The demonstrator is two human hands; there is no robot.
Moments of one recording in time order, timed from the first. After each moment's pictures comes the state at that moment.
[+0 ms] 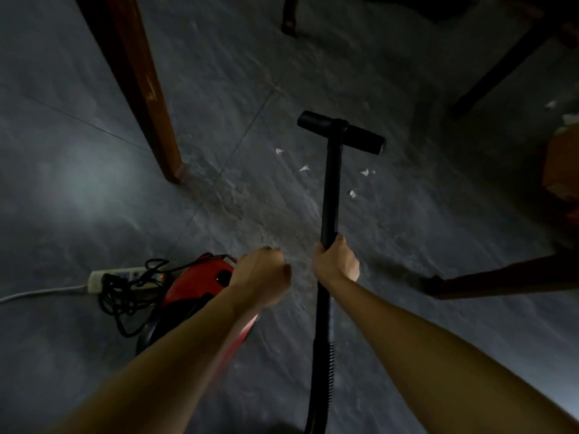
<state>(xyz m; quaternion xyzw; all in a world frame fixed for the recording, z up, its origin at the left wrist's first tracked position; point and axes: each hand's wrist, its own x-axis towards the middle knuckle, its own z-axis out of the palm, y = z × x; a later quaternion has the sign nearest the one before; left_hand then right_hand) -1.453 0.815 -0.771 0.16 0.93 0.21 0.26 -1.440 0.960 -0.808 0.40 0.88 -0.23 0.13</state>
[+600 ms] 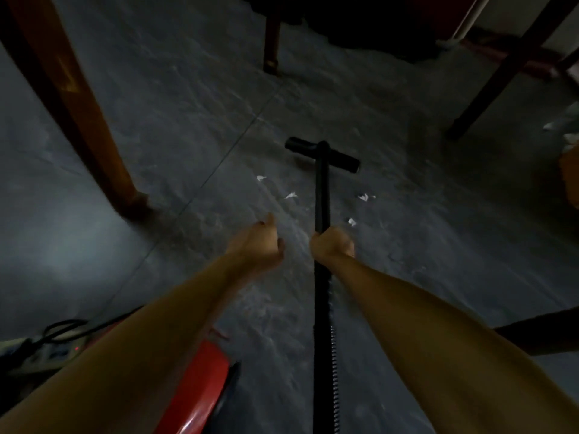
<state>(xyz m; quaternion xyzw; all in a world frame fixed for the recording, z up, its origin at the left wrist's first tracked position) -1.569 0.905 -0.903 0.20 0.94 0.20 0.19 -1.555 1.060 -0.946 0.37 0.88 -0.28 0.08</state>
